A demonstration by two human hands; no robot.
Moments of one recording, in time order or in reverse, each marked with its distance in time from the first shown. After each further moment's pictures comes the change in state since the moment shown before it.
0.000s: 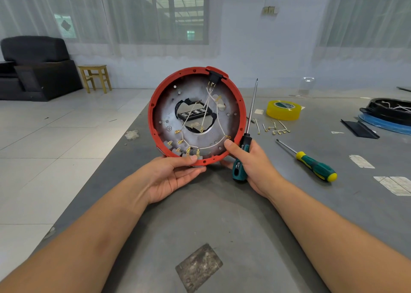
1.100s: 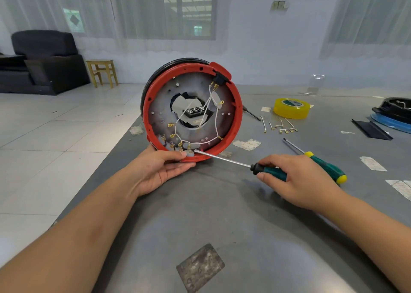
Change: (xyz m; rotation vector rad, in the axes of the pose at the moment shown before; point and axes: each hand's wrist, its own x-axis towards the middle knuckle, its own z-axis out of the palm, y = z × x) left_hand -0.001 0.014 -0.020 -0.003 0.074 0.128; right_hand -0.051 -0.042 -0.077 -1.327 -0.211 -0.387
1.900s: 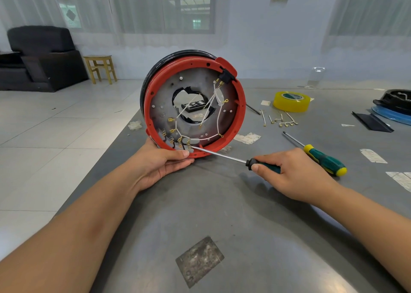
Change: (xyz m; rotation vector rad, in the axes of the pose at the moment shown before) left_hand -0.003 -0.003 0.009 0.109 0.034 0.064; right_hand 0.005 -0.015 0.002 0.071 -0.057 0.078
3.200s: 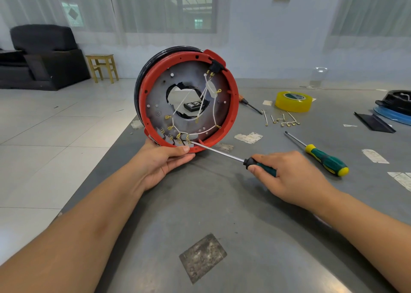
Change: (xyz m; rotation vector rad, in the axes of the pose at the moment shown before) left_hand 0.006 -0.006 -0.007 -0.111 0.040 0.065; right_hand -0.005 -0.019 0.005 -0.096 0.076 -0.078
